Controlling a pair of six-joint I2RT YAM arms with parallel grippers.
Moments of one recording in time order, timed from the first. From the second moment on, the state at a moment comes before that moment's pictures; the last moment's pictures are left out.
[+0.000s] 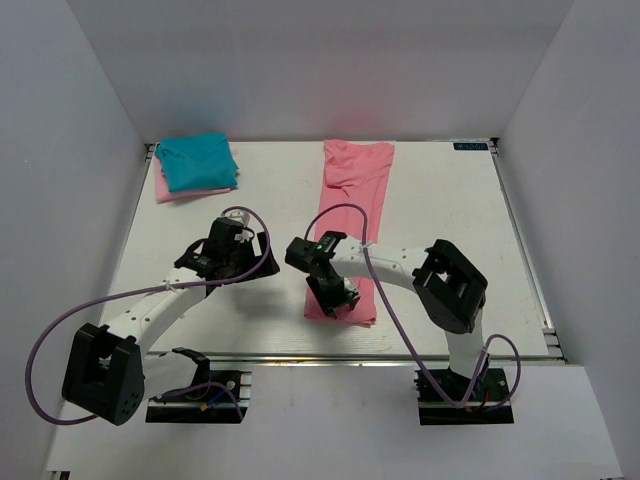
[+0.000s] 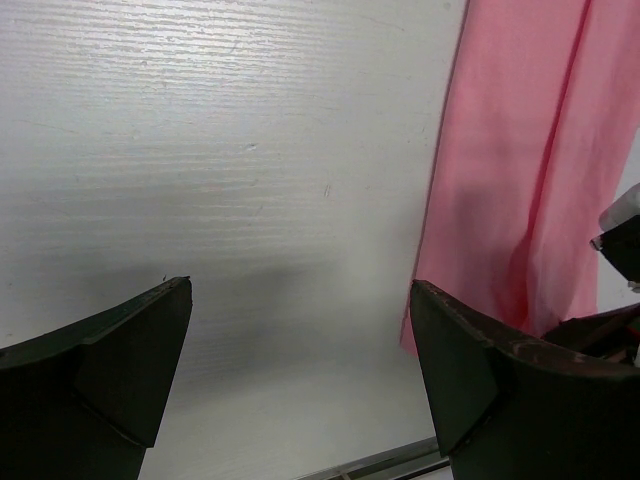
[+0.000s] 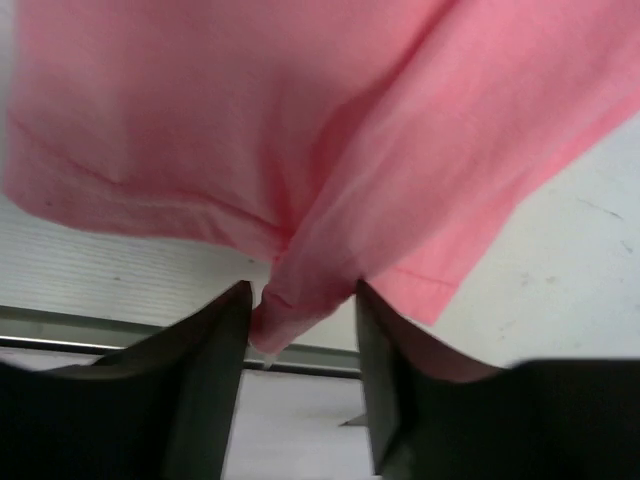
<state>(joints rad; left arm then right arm) -0.40 1.17 0.69 -0.39 0.06 -0.54 1.06 1.94 1.44 -1.10 0.13 0.53</state>
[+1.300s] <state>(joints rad) -0.63 1.38 0.65 -0.23 0.36 -0.44 0.82 1.35 0.77 -0.56 0.03 0.73</state>
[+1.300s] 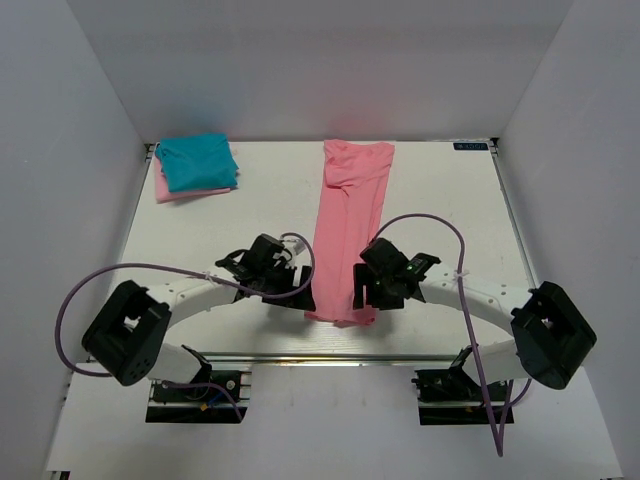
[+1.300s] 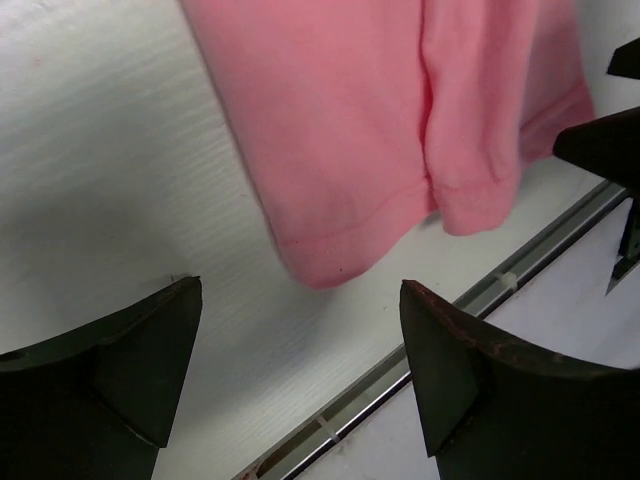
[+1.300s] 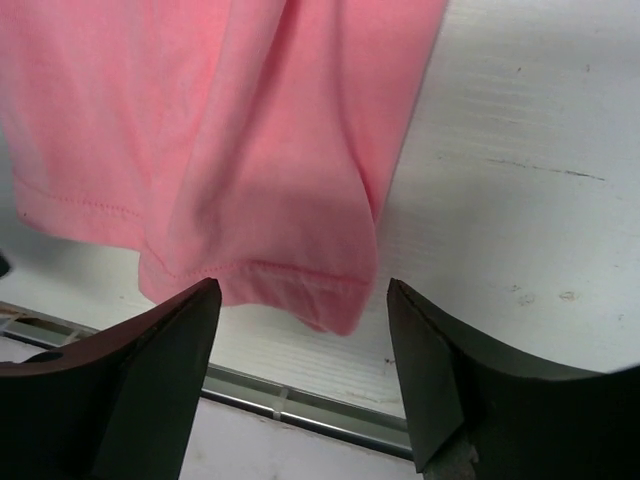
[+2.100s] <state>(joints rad) -0.75 1.50 0.68 -0.20 0.26 -0.51 0.74 1.17 0.47 -0.39 -0.10 0.85</state>
